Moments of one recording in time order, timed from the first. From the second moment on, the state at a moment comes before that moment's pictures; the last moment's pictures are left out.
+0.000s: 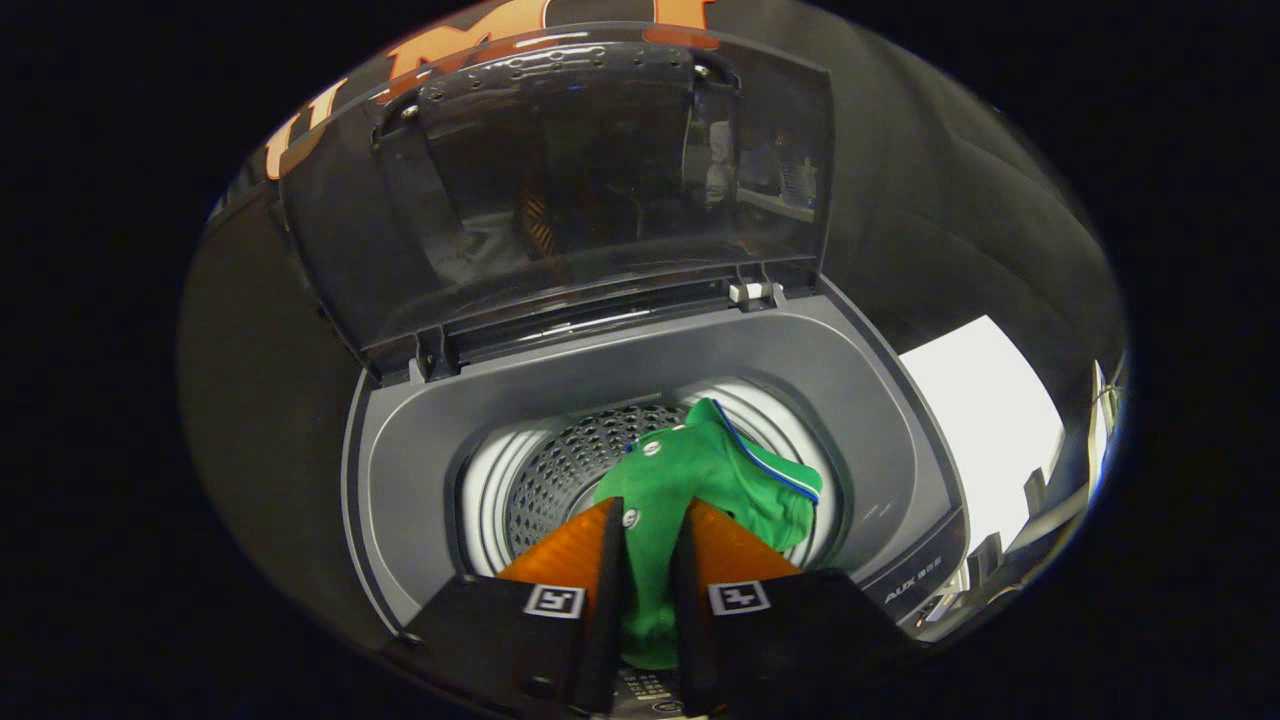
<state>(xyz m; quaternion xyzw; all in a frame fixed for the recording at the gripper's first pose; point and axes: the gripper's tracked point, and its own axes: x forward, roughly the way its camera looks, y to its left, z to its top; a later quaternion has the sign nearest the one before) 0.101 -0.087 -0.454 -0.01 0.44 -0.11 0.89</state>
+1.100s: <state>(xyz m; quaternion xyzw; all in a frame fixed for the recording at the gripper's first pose) 0.110 -0.076 -0.281 -0.07 0.34 -0.09 0.93</state>
